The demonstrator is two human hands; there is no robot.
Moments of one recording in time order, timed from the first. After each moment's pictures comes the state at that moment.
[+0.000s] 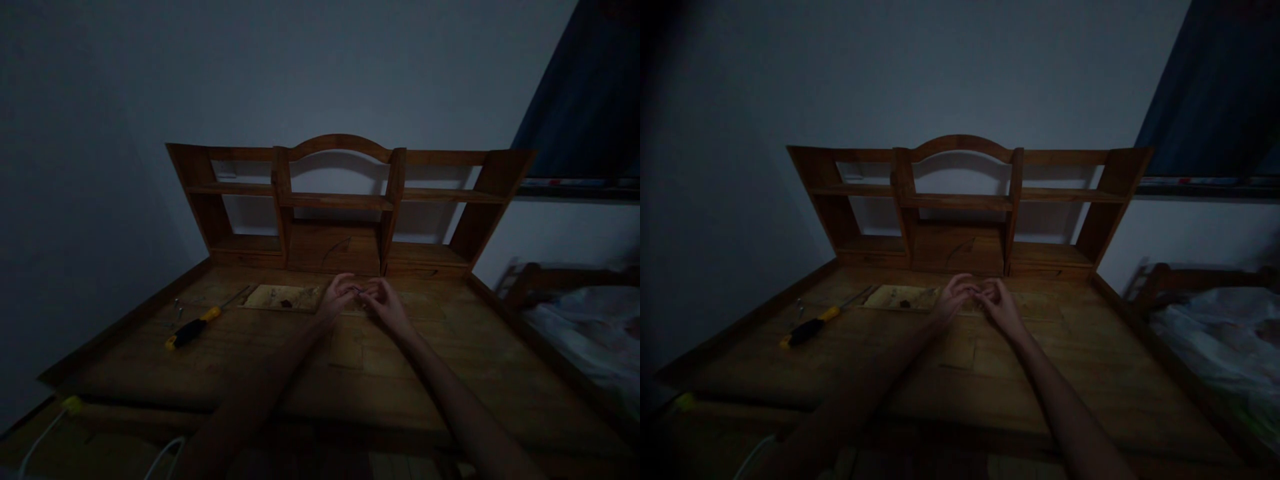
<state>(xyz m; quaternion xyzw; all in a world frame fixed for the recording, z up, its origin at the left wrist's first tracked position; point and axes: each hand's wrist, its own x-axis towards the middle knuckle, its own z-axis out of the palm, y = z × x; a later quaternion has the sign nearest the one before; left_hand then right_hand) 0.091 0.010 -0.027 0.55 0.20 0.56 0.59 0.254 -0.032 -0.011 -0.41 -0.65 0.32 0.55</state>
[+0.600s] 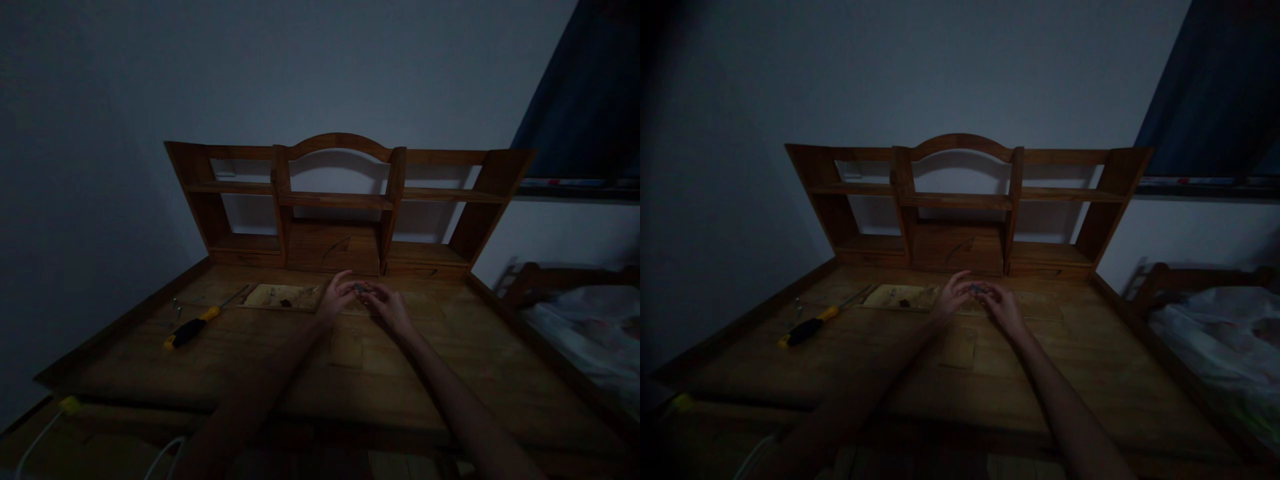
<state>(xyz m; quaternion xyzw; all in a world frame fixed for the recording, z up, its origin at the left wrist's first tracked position) 0.090 0.008 -0.025 0.54 0.19 0.54 0.61 0.263 -0.031 -0.011 -0.46 -0.66 0.29 0.52</state>
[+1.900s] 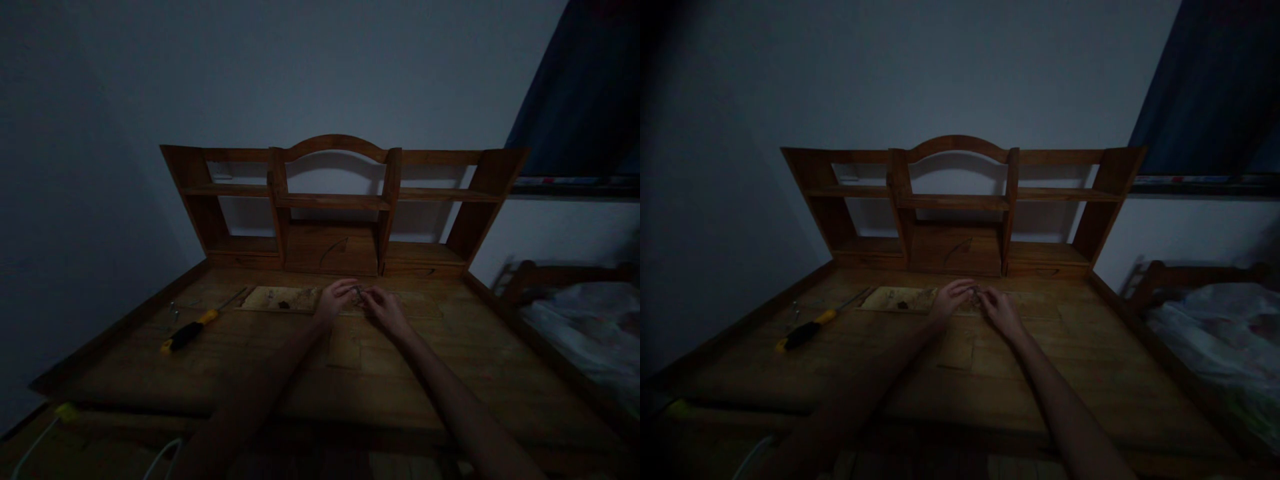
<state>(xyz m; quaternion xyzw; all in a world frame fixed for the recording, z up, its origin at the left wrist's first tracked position) 0.087 0.003 -0.015 0.59 0.28 0.52 0.54 0.263 -0.035 -0.009 -0.47 -0.72 0.19 0.48</state>
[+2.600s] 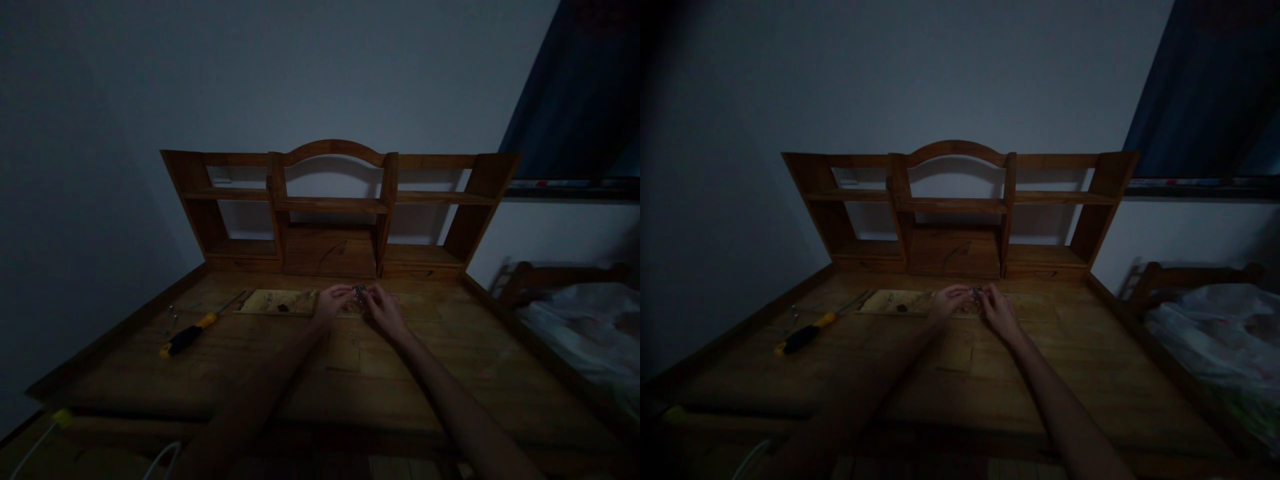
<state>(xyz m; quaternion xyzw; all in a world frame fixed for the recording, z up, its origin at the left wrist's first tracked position) 0.089 0.005 -0.017 0.55 0.32 0.53 0.57 0.259 -0.041 -0.004 -0.48 -0.71 0.16 0.48</state>
